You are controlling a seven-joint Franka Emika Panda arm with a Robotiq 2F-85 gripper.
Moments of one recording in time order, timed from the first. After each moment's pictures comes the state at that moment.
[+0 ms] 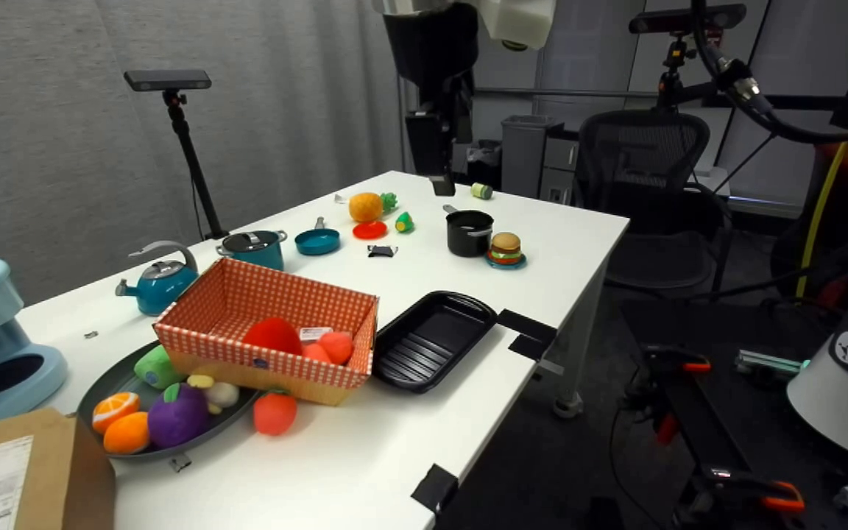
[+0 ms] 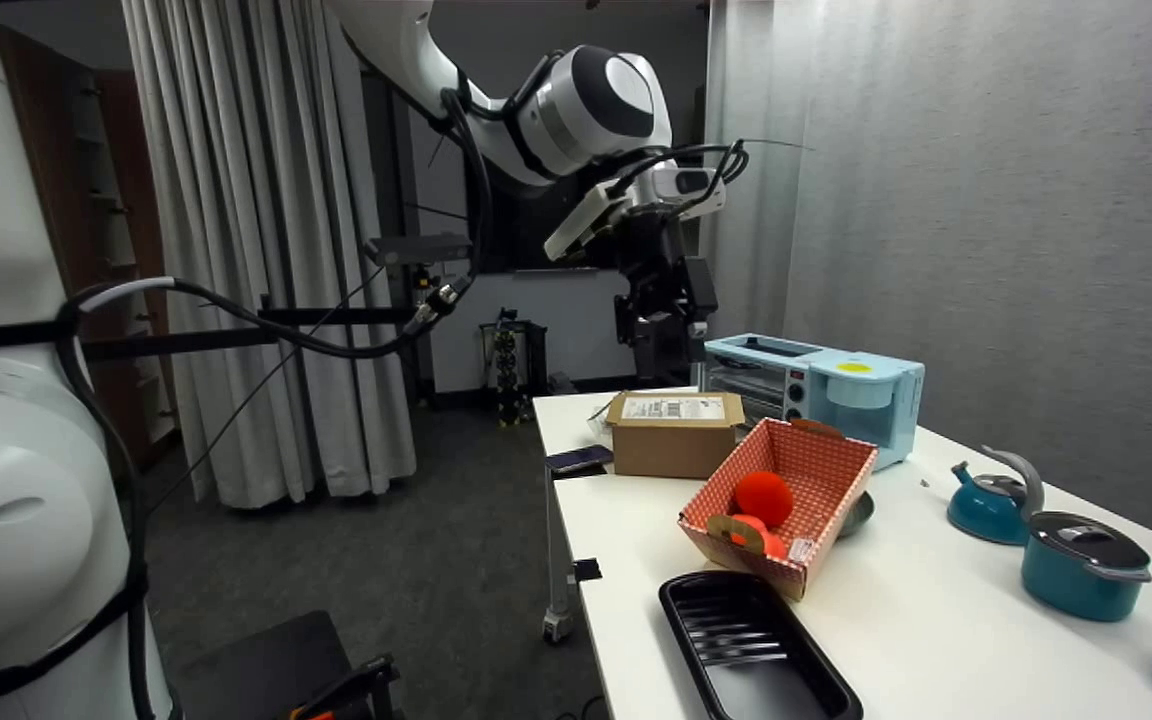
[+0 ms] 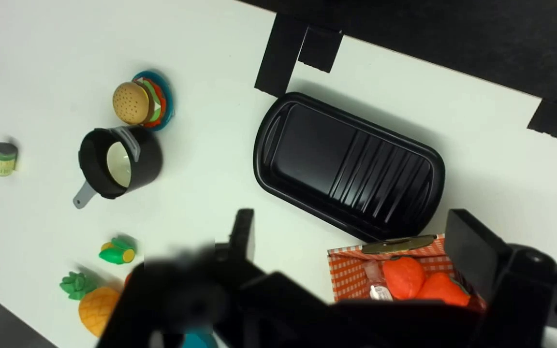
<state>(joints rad) 0.10 -0.02 0.01 -2.00 -0.39 1.80 0.42</state>
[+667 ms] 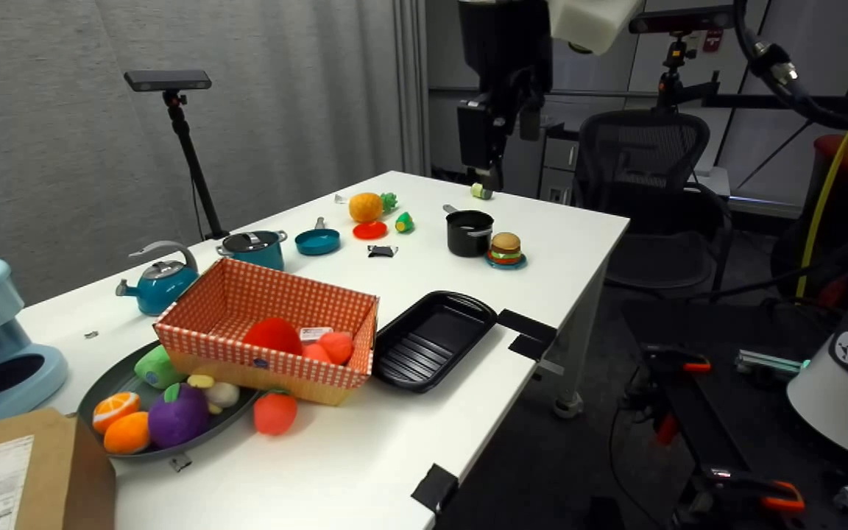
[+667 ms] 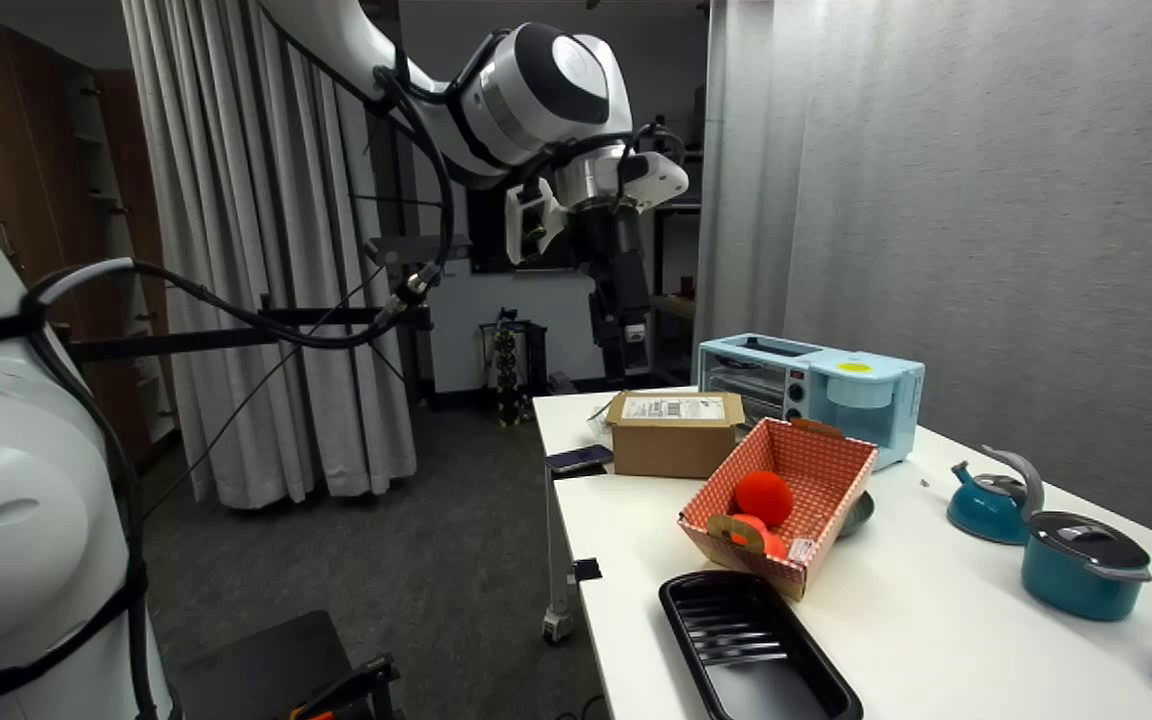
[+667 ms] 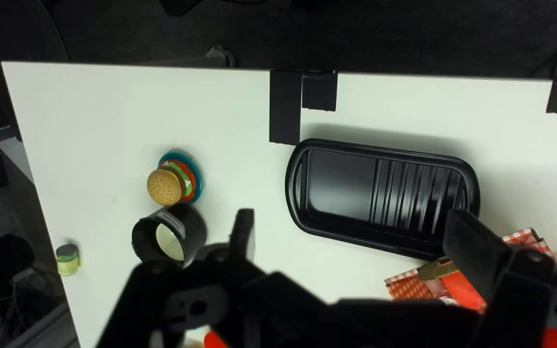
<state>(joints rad) 0.08 -0.21 0.04 -2.19 -0.37 1.80 0.73</state>
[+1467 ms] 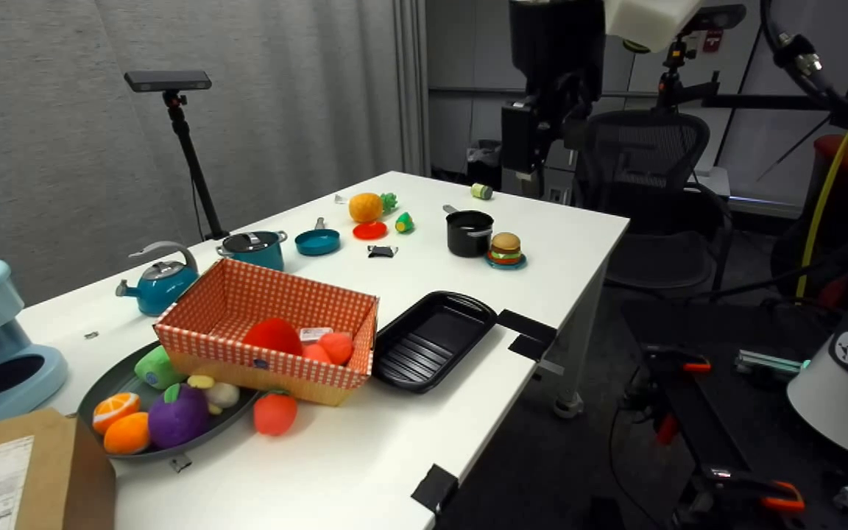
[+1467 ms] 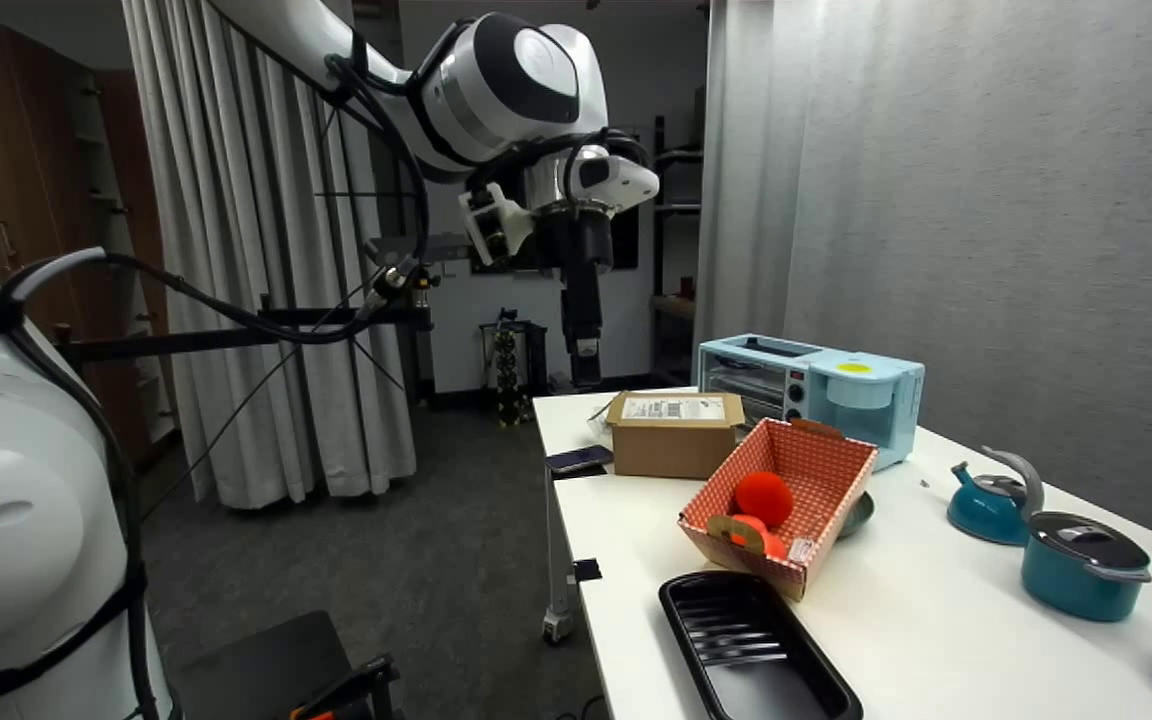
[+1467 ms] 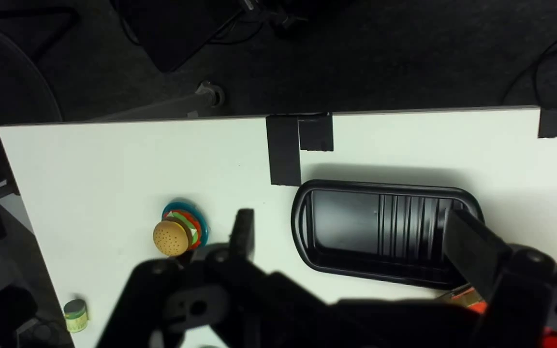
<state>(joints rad) 0.07 -0.32 0.05 -2.30 -0.30 1.80 0.80</state>
